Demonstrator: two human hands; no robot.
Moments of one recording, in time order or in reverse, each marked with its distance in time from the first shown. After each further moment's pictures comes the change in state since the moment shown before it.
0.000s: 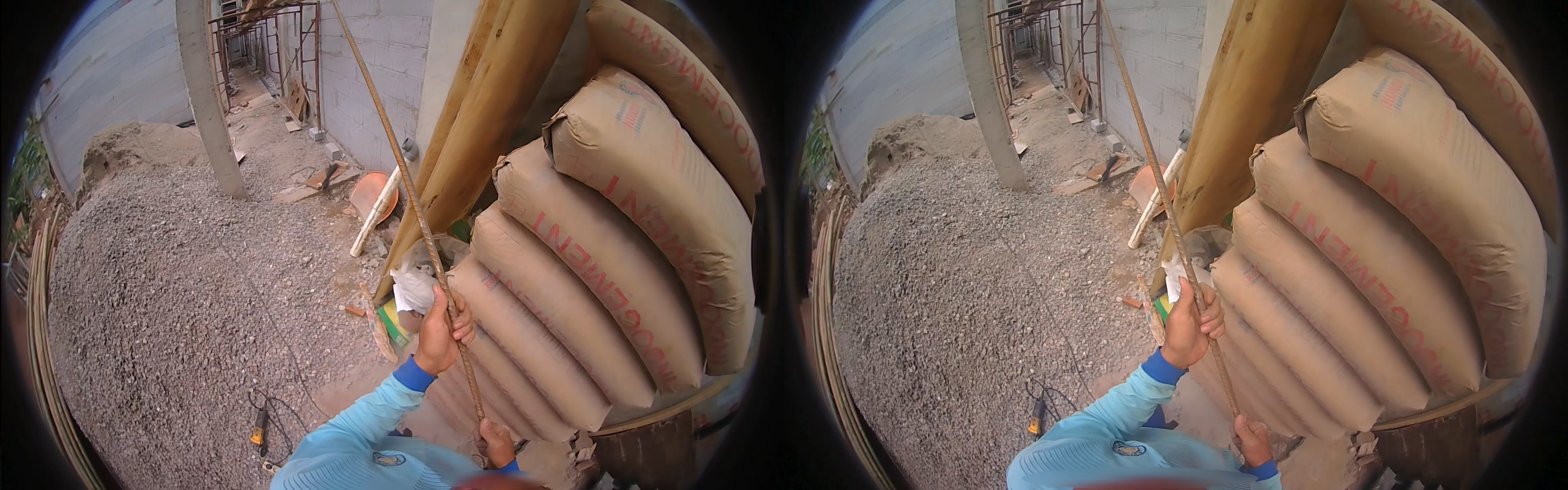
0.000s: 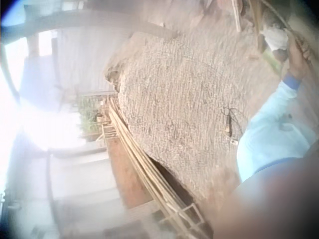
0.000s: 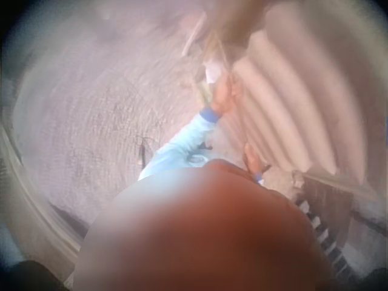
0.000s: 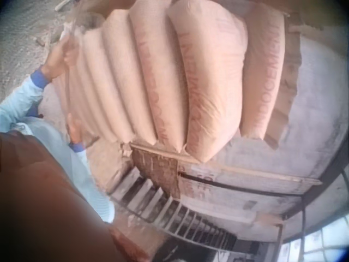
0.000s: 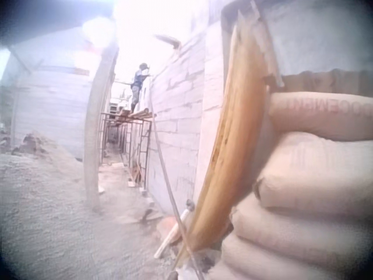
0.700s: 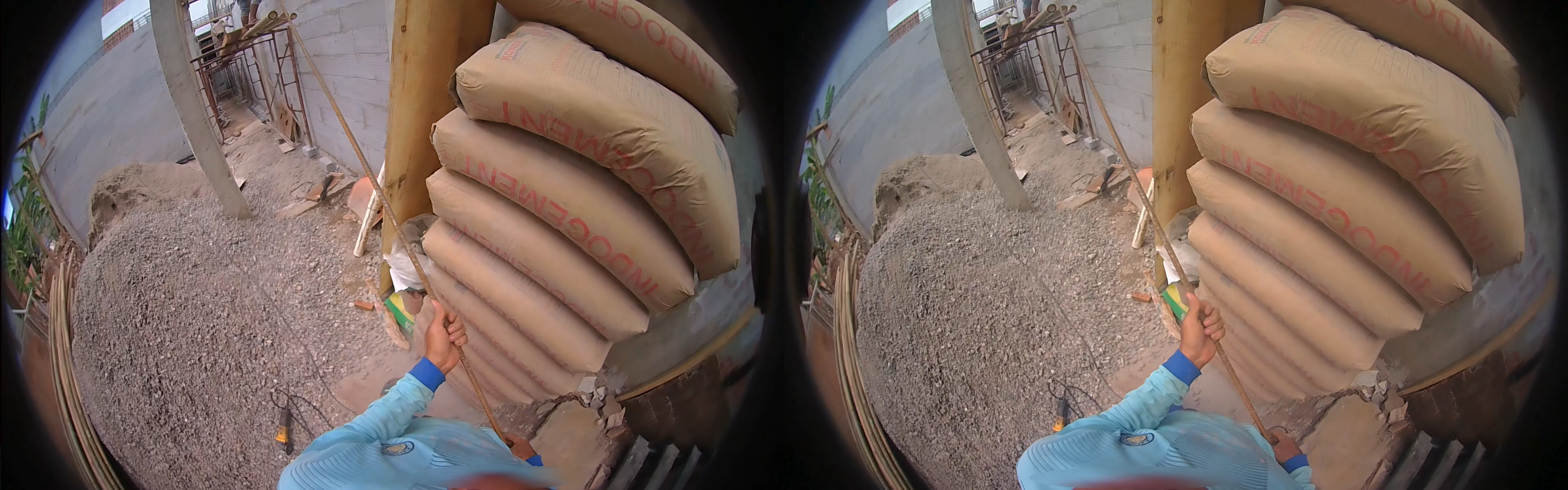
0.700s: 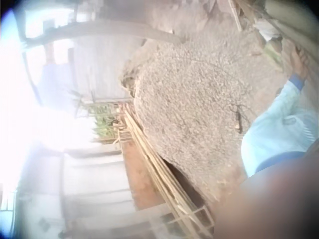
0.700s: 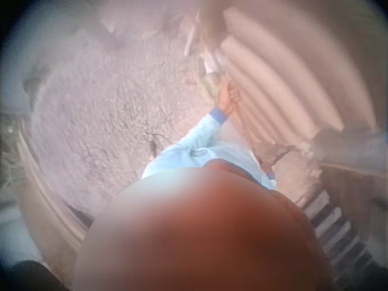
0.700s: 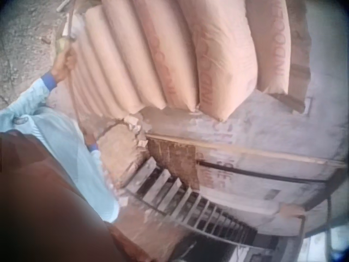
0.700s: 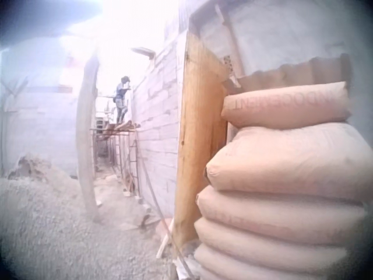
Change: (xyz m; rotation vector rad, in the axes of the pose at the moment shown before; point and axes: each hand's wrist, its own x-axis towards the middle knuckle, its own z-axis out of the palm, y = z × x) left_hand -0.067 -0.116 -0.015 0.031 0.269 -0.096; right_hand -0.057 0.213 -0.138 -0.583 -0.025 0.055
